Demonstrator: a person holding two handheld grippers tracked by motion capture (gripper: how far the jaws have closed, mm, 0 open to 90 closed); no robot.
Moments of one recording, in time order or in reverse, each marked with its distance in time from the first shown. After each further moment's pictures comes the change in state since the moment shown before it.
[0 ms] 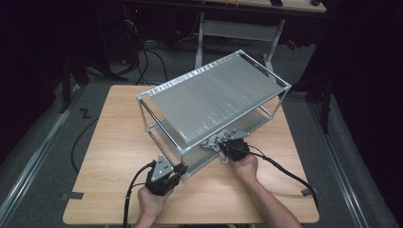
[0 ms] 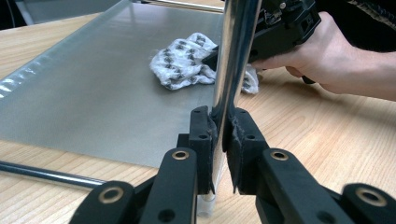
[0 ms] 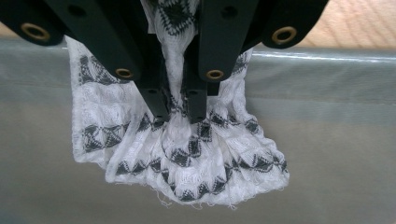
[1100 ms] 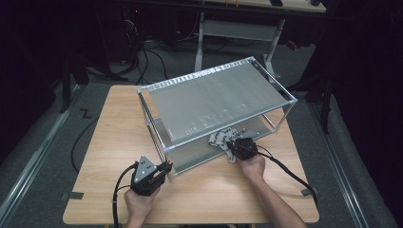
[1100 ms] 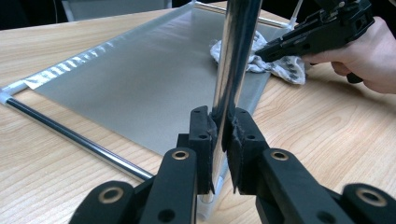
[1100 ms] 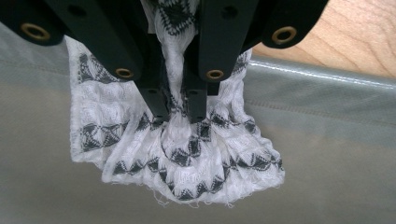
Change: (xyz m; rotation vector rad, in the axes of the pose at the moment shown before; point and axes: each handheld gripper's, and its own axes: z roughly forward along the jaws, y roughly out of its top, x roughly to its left) left arm 0.025 -0.014 -0.027 -0.028 0.102 -0.061; right arm -0.022 -0.012 -0.011 0.006 -0.033 0.058
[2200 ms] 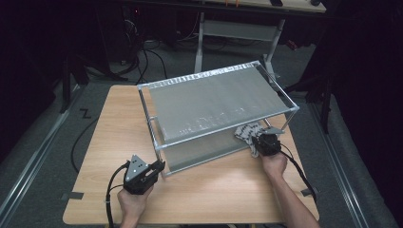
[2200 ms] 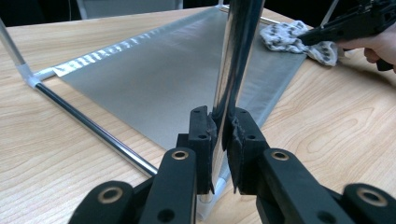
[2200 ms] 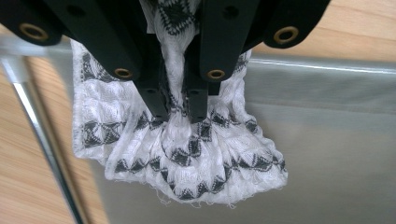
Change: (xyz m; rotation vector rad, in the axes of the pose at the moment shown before) left arm 0.016 -0.003 -0.009 -0.005 0.032 -0.030; right arm -0.073 -0.026 -0.022 0.002 -0.189 0.099
